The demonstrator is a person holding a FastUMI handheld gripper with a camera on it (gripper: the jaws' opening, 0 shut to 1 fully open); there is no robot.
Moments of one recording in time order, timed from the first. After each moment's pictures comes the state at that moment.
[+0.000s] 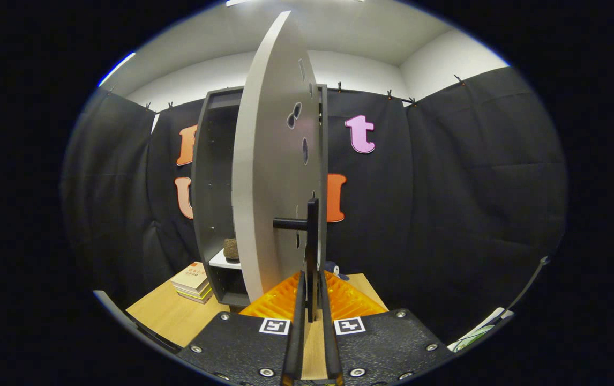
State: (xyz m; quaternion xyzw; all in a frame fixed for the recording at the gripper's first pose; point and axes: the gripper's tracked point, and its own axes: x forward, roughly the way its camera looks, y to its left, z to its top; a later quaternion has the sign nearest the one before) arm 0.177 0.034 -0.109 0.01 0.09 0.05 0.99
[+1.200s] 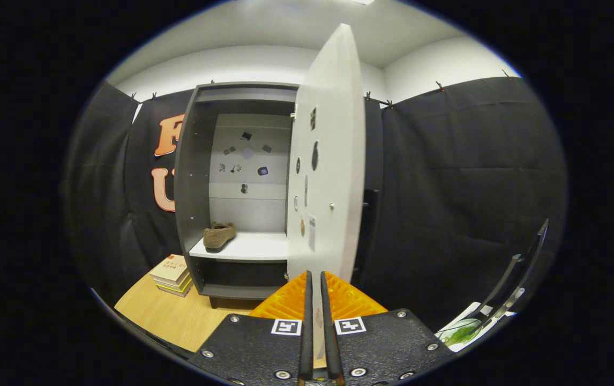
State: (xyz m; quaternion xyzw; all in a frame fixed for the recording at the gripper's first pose) arm 0.137 0.040 -0.117 -0.03 0.11 -0.04 0.99
